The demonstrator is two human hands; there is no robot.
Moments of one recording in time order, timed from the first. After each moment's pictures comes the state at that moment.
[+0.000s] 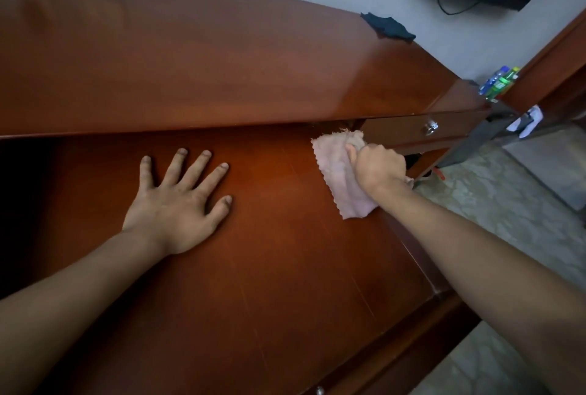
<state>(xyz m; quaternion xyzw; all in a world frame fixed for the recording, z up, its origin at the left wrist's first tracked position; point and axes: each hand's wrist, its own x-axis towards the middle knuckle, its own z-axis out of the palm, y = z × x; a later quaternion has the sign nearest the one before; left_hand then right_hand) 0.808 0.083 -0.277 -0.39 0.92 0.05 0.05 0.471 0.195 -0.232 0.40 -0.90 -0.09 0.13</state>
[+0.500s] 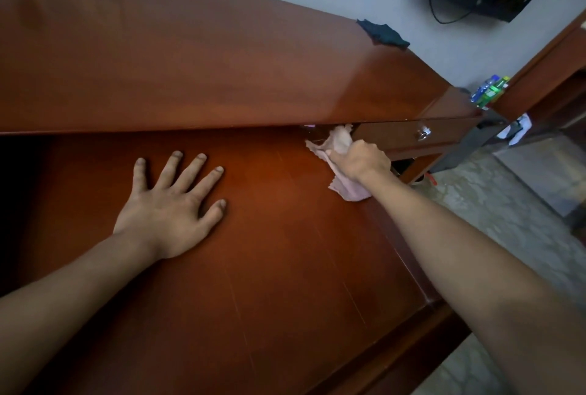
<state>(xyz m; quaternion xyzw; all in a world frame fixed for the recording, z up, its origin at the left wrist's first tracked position) 0.811 0.086 -0.278 -0.38 0.92 0.05 0.04 0.461 0.168 -0.228 0.33 -0.94 -0.01 0.00</state>
